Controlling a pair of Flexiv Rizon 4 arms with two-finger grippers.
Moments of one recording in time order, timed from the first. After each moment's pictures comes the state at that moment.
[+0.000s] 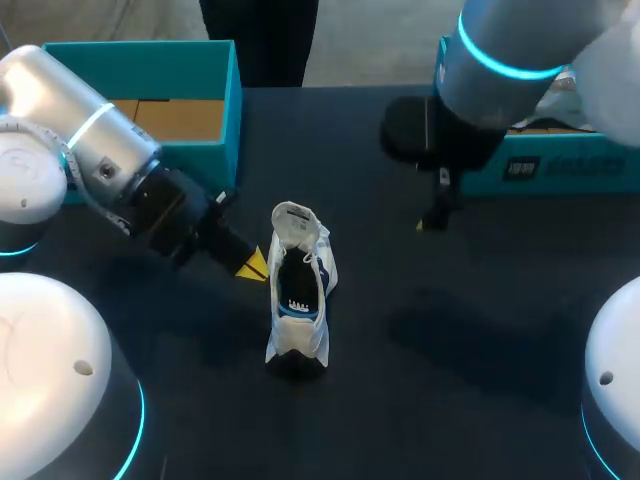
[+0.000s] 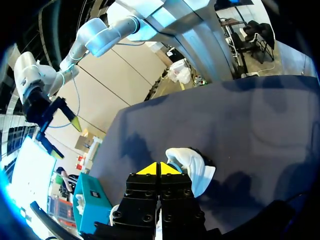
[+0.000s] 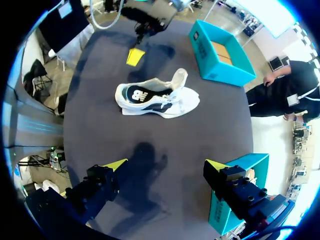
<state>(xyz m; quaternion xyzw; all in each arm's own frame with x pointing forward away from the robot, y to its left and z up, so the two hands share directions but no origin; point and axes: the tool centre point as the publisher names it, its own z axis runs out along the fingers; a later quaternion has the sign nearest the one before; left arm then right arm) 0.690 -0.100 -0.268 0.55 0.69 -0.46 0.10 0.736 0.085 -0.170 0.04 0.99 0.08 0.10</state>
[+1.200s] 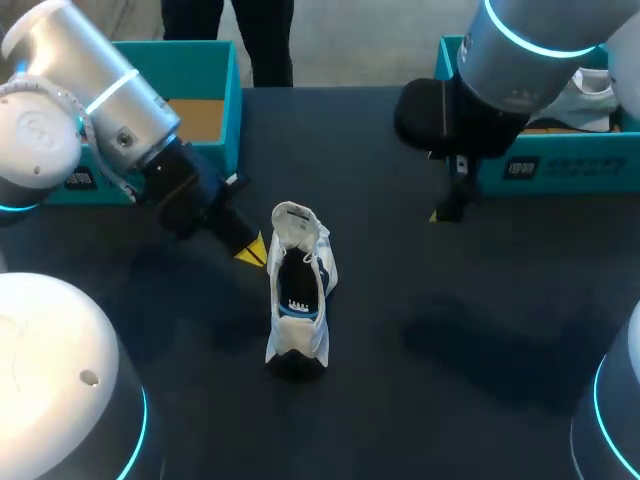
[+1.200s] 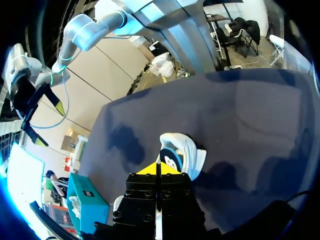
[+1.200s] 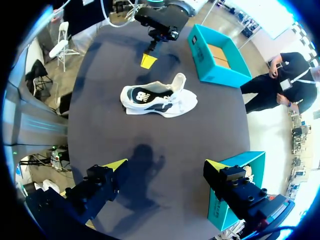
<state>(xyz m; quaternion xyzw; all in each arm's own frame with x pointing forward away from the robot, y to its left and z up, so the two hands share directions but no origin) 0.716 -0.097 -0.267 0.60 0.70 -0.38 0.07 0.724 0.075 -0.147 0.04 0.99 0.08 0.11</state>
